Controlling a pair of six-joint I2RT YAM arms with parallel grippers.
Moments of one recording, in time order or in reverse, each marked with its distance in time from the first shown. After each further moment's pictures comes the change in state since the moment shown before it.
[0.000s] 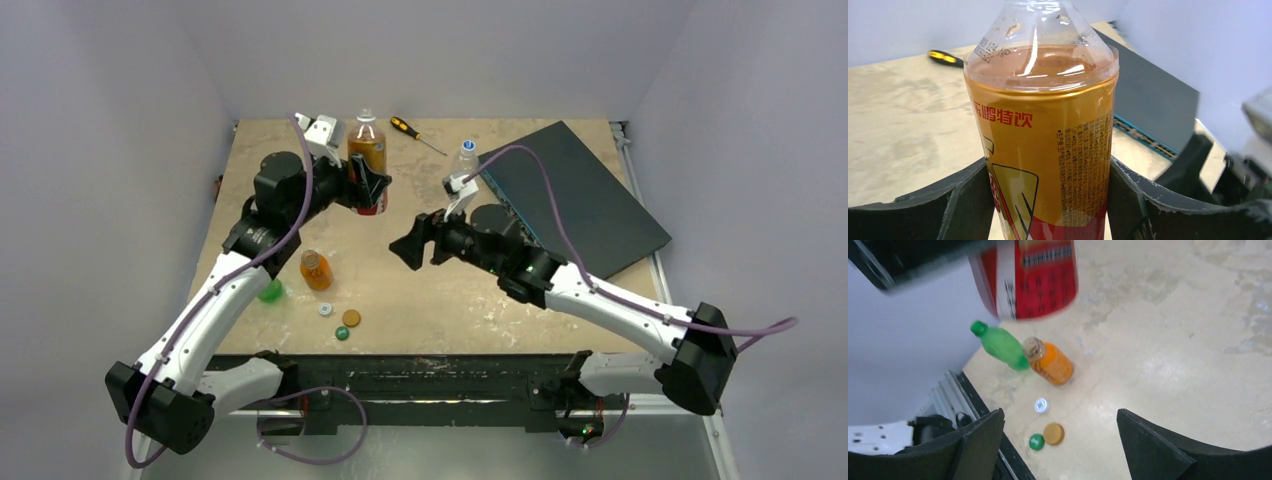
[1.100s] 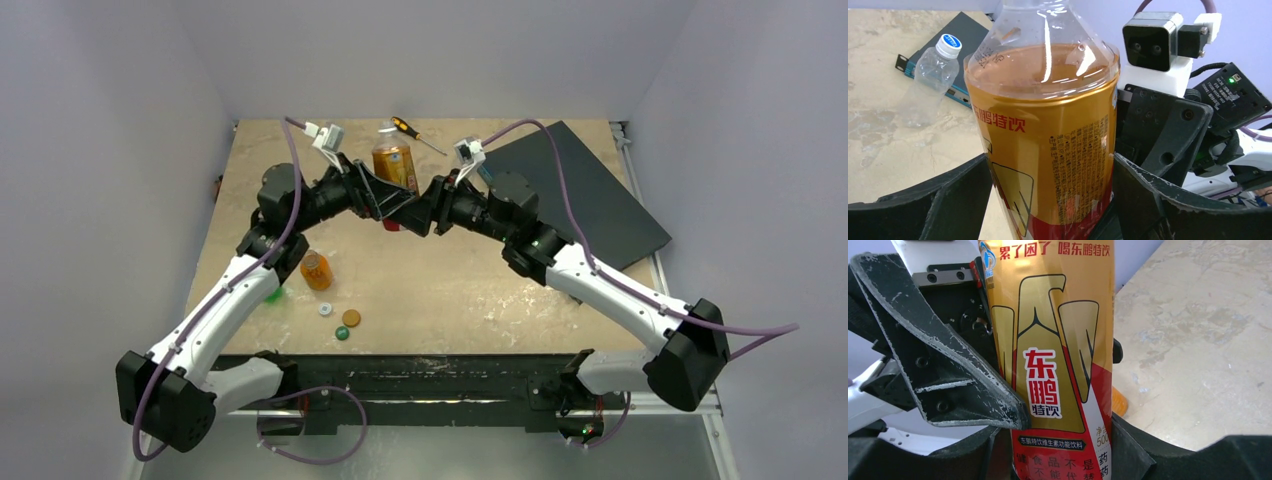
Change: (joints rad) left arm 0.016 0.010 -0.117 0.299 0.332 -0.384; right arm -0.118 0.076 0.118 0.093 -0.261 0.146
